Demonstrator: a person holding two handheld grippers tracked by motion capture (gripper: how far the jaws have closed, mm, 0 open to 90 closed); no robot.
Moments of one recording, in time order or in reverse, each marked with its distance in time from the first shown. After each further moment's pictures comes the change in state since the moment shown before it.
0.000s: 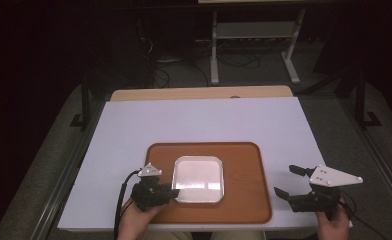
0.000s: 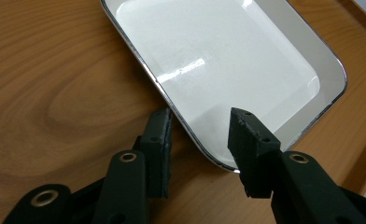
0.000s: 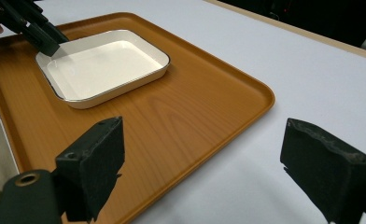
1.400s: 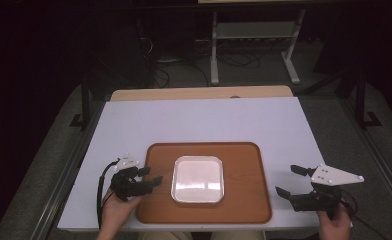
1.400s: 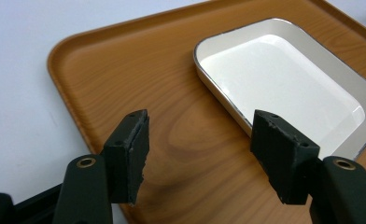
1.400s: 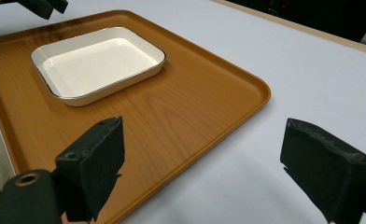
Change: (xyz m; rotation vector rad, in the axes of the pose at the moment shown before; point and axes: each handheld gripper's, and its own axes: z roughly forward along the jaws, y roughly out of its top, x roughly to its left) left arm 0.042 0.005 -0.037 -0.154 0.089 0.069; right arm -0.005 -0.002 -0.001 0.007 -0.003 0.012
